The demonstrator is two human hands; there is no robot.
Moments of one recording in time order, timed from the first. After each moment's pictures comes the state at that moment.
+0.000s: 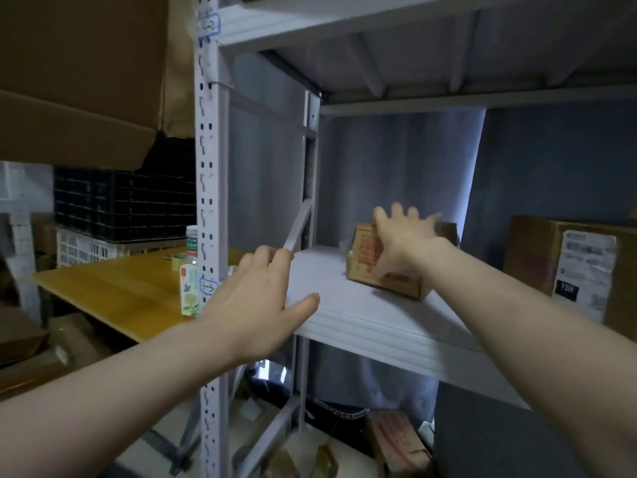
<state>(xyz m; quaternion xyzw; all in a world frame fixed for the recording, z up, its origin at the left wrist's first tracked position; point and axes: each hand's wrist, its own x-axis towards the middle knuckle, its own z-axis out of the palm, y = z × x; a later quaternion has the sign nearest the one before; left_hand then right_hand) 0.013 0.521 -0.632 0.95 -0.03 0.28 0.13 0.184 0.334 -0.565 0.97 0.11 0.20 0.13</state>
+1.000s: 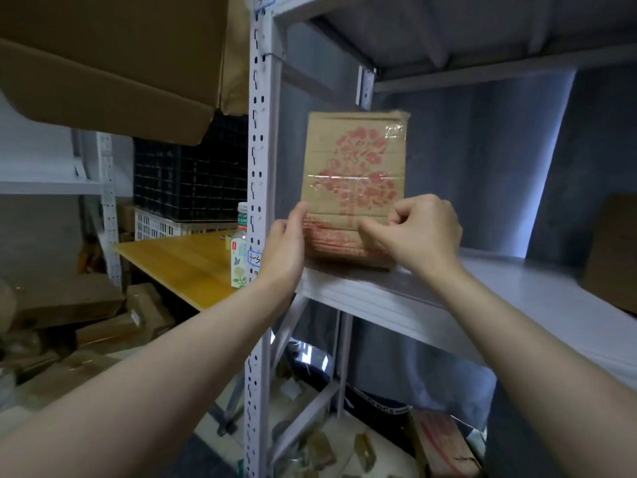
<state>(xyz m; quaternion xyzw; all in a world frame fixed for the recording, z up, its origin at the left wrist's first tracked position) 0.074 0.535 -0.655 0.67 0.10 0.30 0.67 0.143 0.377 -0.620 0.81 0.22 0.41 -0.35</state>
